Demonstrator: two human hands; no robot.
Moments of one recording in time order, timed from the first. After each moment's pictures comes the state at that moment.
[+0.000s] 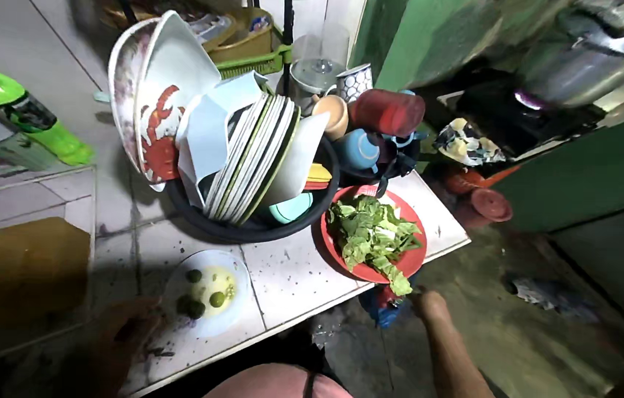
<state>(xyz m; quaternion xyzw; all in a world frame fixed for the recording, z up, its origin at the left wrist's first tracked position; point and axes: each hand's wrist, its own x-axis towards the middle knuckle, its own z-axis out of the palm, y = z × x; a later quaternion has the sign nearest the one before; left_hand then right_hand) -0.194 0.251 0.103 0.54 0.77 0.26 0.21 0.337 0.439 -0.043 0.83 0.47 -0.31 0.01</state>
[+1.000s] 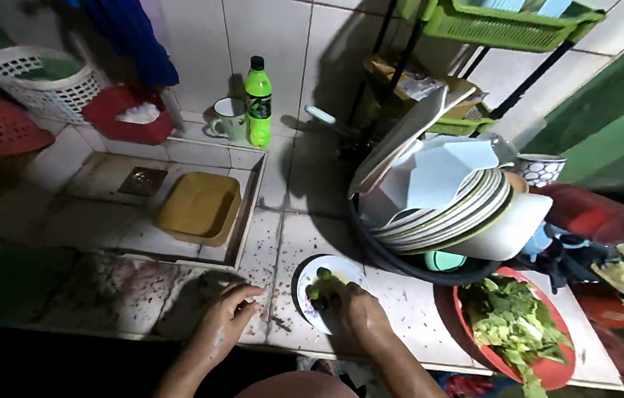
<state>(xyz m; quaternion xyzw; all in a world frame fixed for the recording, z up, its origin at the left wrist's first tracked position) -0.239 0.193 0.075 0.40 0.79 0.38 0.27 -0.048 0.377 0.085 0.43 0.86 -0.21 0.17</state>
